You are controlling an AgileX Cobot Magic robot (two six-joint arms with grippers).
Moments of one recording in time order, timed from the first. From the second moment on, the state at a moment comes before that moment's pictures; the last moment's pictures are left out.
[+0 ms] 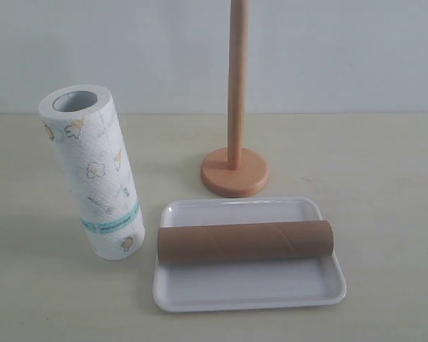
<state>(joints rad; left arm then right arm) -0.01 0.00 -0.36 -0.26 -0.22 0.00 0.02 0.01 0.00 0.14 0.39 0.02</state>
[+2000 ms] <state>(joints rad) -0.01 1.49 -0.13 0.45 -1.09 -0.22 0.02 0.01 0.00 0.14 0.39 0.02</state>
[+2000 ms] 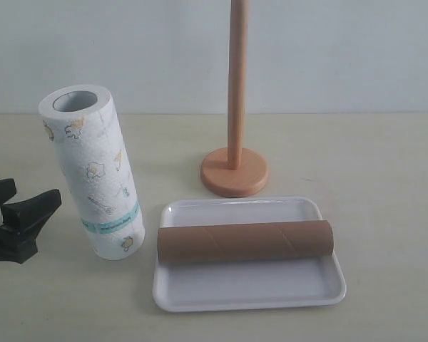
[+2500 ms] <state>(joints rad) -0.01 1.49 -0.15 0.67 -1.10 -0.26 0.02 0.01 0.00 0.14 0.39 0.02</state>
